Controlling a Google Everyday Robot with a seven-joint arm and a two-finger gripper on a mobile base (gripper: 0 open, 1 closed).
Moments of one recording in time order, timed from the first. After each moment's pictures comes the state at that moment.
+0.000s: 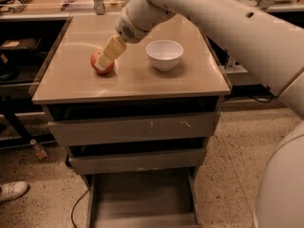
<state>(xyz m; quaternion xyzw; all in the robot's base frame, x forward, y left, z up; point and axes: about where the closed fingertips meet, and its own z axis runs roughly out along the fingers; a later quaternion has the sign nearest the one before) 0.683 0.101 0.919 -0.55 0.74 0.13 0.36</state>
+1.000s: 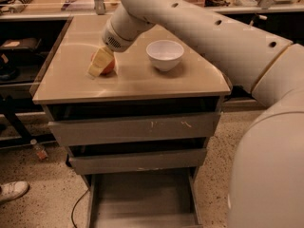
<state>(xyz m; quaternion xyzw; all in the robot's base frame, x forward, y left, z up) 0.692 0.136 0.885 -0.57 0.73 0.13 0.35</state>
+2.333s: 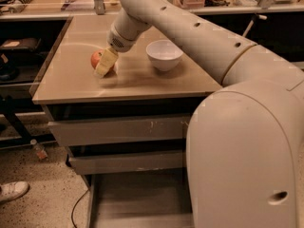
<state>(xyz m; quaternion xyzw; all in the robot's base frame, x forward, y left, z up) 0.740 0.130 0.845 -0.57 0.75 0.12 0.30</state>
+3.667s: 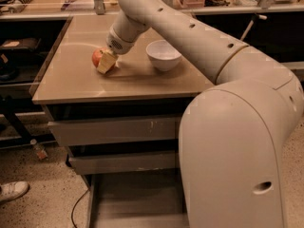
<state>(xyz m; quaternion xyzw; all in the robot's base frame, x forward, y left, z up) 0.740 0.136 0.833 -0.57 0.76 0.13 0.28</state>
